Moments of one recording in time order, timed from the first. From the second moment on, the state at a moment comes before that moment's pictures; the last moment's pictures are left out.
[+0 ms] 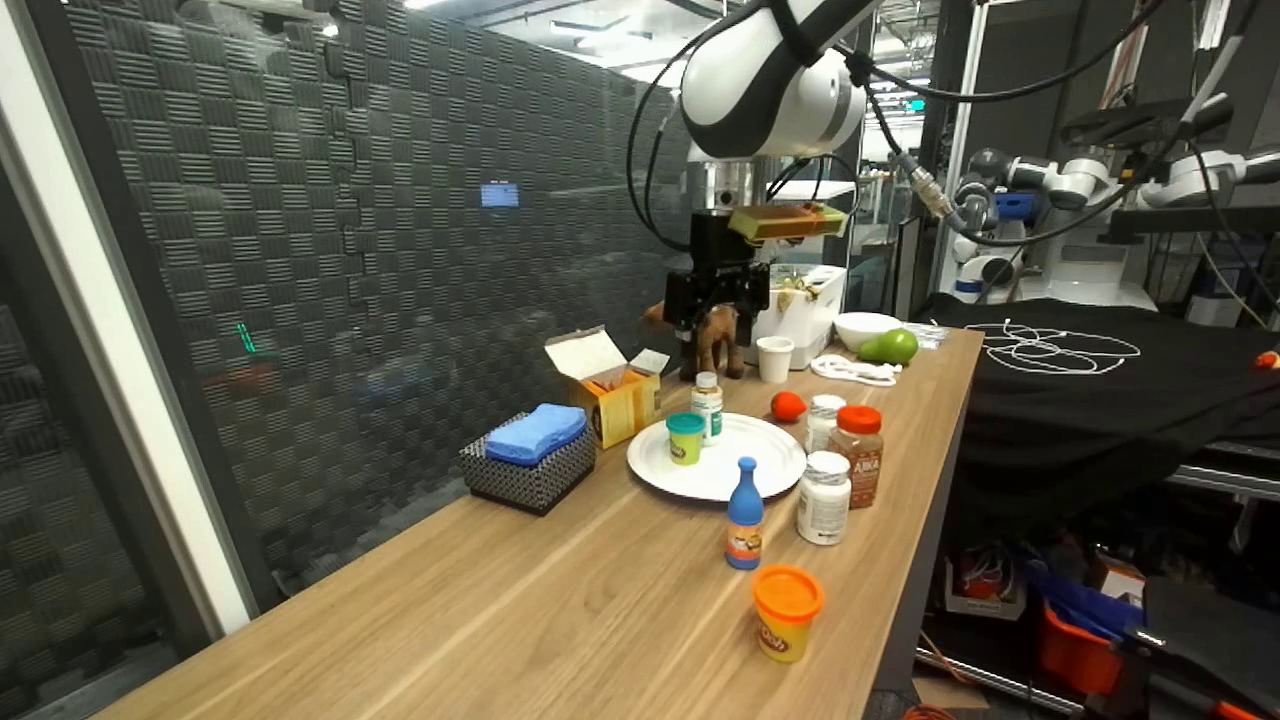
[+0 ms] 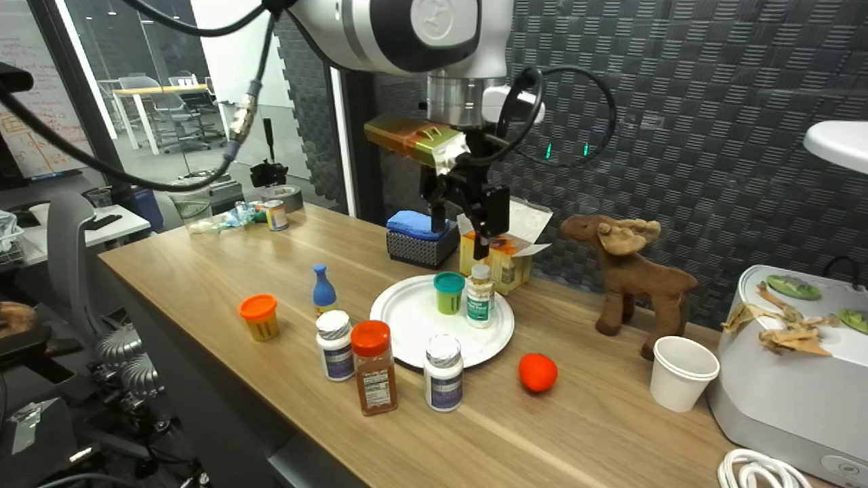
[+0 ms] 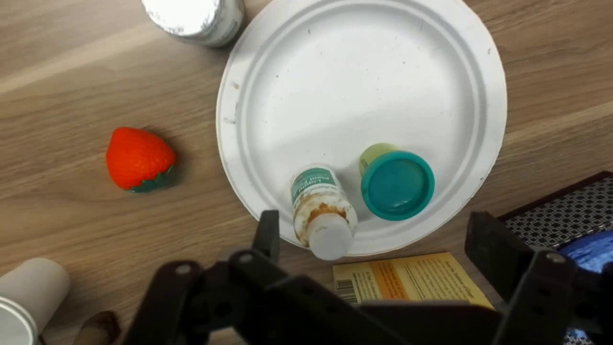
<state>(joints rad) -0.07 0.38 -0.04 -1.78 0.04 2.18 0.03</state>
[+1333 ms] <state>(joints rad) -0.13 0.13 -0.13 -2.20 0.06 2.32 0.13</state>
